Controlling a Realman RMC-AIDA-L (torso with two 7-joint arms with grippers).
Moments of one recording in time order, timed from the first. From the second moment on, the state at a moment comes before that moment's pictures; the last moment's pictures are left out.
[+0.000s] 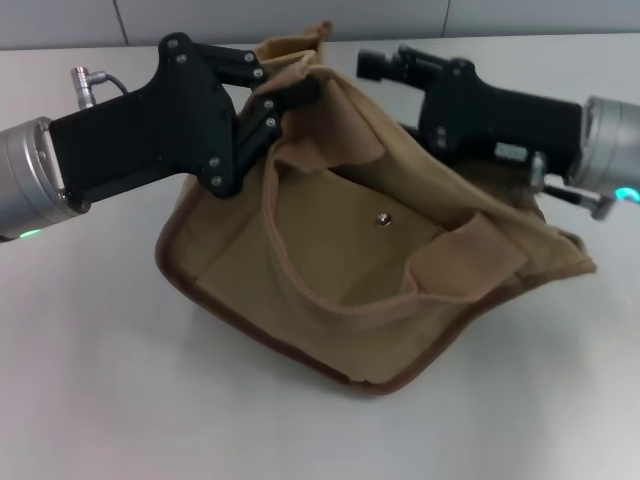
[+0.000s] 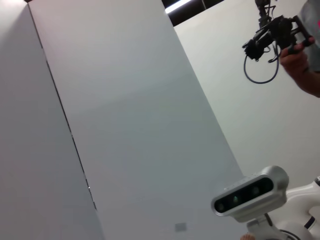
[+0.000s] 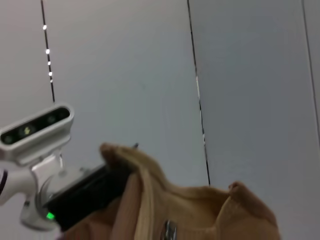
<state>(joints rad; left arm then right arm) -0.57 -2.07 0.85 0.51 1.46 1.82 -0.67 0.52 2.09 -1.15 -0.69 -1.38 -1.44 1.24</state>
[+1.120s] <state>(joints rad) -0.58 -2.07 0.89 0.52 1.47 1.82 -0.67 0.46 2.08 -1.35 -0.73 -1.08 -1.36 1.13</state>
